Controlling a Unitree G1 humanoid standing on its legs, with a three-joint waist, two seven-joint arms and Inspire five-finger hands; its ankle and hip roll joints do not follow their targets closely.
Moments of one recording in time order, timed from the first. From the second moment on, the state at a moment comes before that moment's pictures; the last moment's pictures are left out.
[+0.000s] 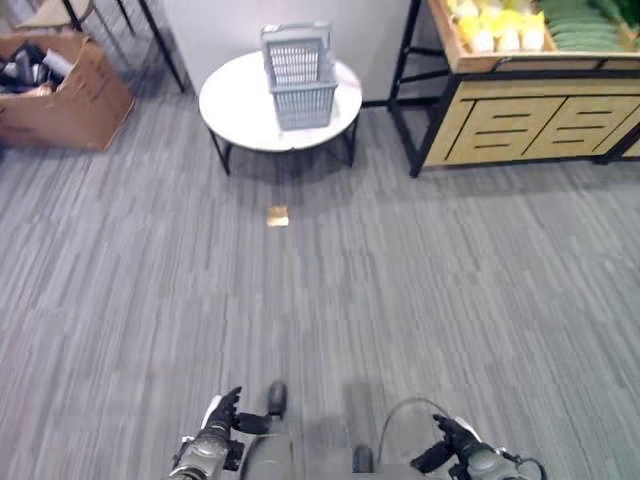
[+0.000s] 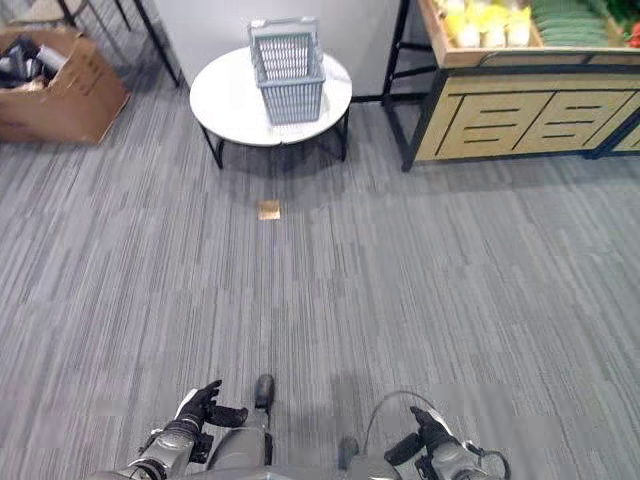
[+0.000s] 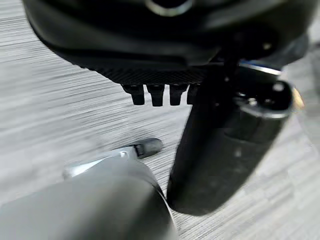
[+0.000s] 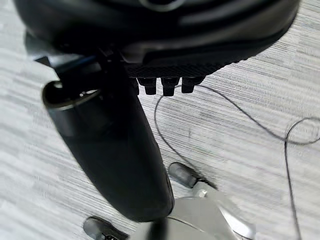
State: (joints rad) left arm -0.15 0.22 -0.24 1.34 -0.05 -0.16 0.11; right arm -0.09 -0.27 0.35 1.38 0.02 -0.11 -0.03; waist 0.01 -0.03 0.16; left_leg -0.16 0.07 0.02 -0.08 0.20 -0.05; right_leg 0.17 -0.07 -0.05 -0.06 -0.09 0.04
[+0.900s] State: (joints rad) left arm -0.04 0.24 -0.28 1.43 0.00 -0.12 0.08; right arm -0.14 -0.24 0.36 1.27 0.00 -0.12 -0.02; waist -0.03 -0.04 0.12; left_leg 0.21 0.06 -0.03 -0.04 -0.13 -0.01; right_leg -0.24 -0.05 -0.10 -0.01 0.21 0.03
